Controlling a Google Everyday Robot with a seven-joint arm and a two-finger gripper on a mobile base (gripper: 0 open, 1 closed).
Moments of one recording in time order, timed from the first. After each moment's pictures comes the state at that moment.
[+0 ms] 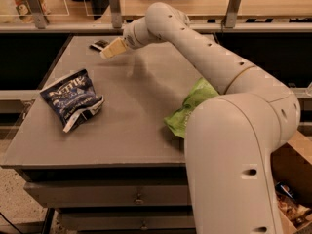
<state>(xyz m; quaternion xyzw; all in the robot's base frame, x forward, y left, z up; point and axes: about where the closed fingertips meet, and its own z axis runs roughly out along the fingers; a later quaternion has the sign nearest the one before) 0.860 0.120 0.849 -0.42 0.76 0.17 0.47</state>
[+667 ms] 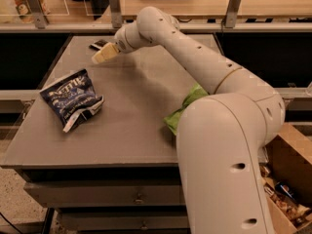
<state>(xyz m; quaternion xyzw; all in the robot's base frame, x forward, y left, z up) 0.854 0.154 0.832 -0.44 0.74 0.20 0.46</state>
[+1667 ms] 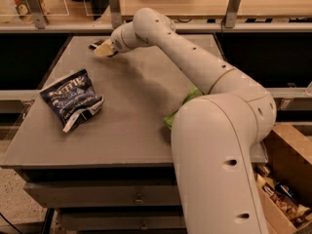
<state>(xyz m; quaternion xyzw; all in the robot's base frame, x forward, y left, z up) 0.861 0.169 0.832 -0.44 0.74 0.21 0.47</state>
